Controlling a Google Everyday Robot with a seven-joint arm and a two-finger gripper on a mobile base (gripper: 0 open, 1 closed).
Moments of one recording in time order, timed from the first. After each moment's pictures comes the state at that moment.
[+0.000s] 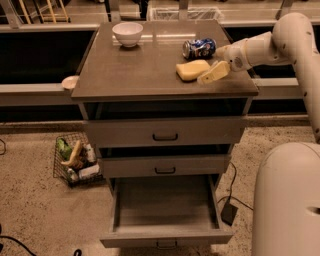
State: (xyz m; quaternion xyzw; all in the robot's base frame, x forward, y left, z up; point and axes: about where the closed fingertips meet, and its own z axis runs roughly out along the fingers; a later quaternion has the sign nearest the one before) arm 0.791 -0.172 0.846 -0.46 0.75 0.21 0.44
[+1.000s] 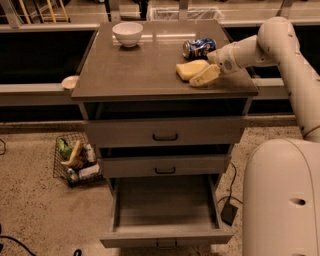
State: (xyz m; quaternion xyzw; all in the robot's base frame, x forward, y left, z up) arm 0.812 -0.154 0.821 -0.47 0.75 0.19 0.43
